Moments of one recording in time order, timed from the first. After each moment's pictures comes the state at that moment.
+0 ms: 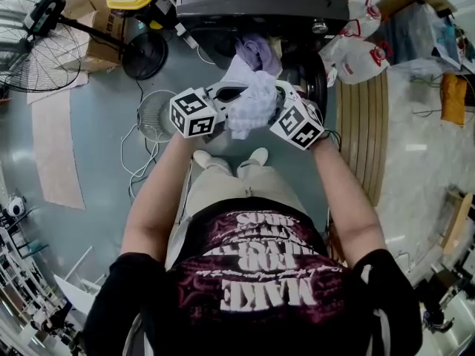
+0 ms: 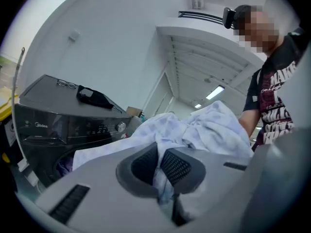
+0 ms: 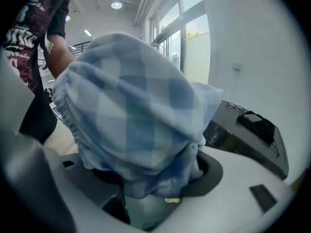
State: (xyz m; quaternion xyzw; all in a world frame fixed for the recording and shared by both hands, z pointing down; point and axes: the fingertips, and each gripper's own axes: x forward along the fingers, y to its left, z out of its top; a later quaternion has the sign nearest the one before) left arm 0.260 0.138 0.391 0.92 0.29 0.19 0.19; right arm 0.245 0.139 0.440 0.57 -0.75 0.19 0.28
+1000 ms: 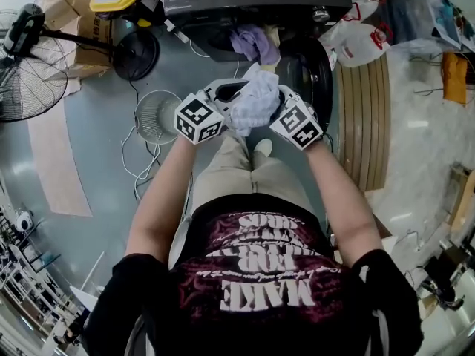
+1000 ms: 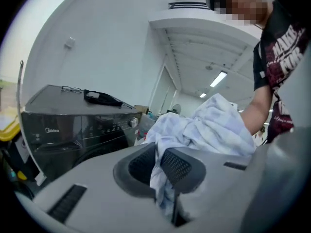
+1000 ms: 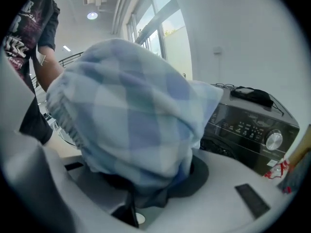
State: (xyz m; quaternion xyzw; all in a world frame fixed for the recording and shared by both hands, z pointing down) left arm 0.264 0.111 0.439 0.94 0.27 0.20 0.12; right arm 0.242 0.122 0.486 0.63 -0.71 0.26 0.20
